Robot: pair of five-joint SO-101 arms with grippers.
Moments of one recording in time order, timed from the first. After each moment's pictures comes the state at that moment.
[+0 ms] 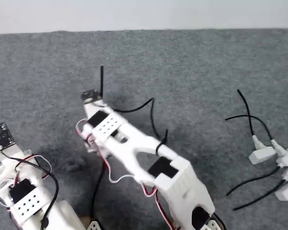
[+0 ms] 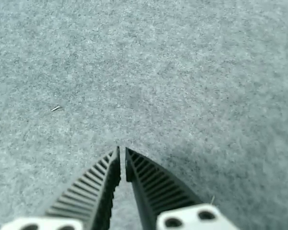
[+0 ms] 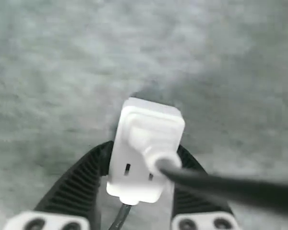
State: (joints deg) left arm -44.9 -62.6 81.4 41.2 -4.1; right arm -48.4 33.1 -13.7 72.1 -26.5
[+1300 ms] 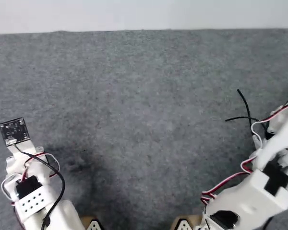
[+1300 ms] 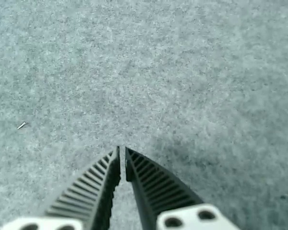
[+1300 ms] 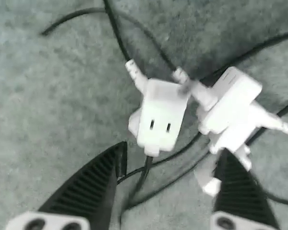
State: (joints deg) left arm -37.9 -62.6 82.2 41.2 -7.2; right arm 37.5 12.9 -19.1 100.3 19.8
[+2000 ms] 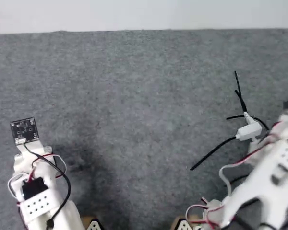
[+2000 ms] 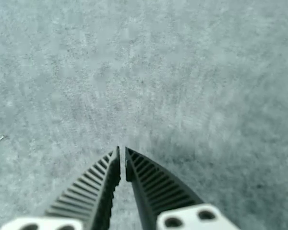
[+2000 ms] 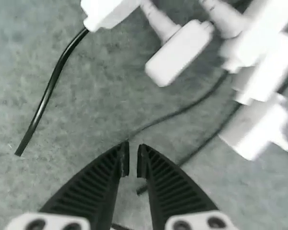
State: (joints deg) left arm -33.0 -68.3 85.1 42.8 -7.2; right arm 36.7 -29.4 41.1 76.7 19.9
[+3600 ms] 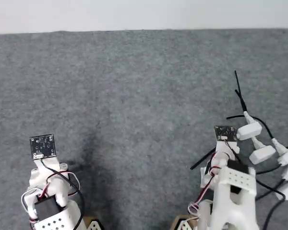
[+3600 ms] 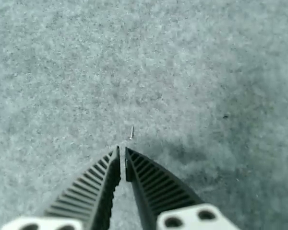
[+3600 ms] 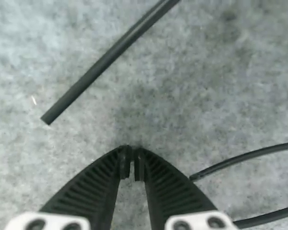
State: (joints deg) left arm -28.2 -103.2 97.1 72.1 -7.3; right arm 16.6 -40.9 77.8 55.6 15.0
